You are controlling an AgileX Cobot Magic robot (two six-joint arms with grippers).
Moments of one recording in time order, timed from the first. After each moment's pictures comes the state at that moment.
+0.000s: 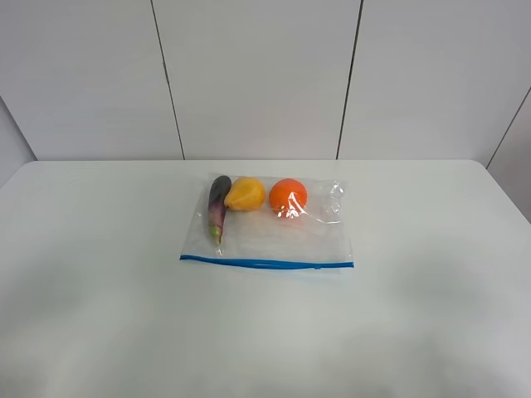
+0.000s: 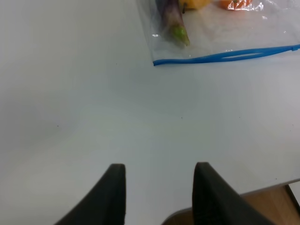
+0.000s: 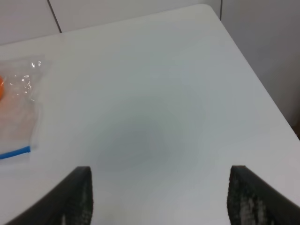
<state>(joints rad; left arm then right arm) -0.01 -0.01 -0.57 -0.23 1.18 0.18 -0.10 -0.01 -0.49 -0.08 1.02 0.13</state>
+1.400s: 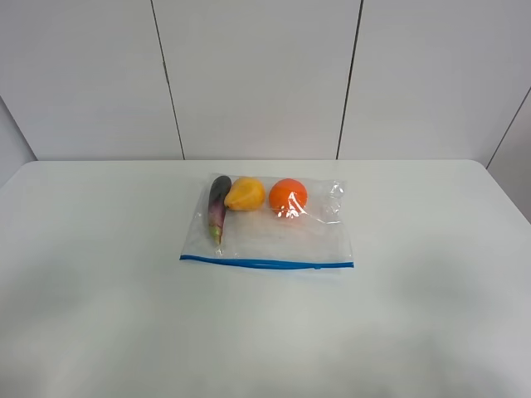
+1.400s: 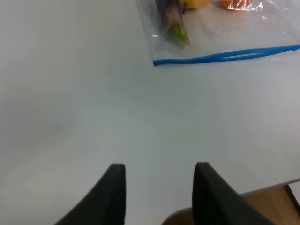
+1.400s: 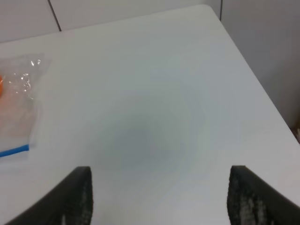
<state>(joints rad) -0.01 -0.01 -0.57 -0.23 1.18 0.18 -0.10 0.00 -0.50 -0.08 1.02 0.11</state>
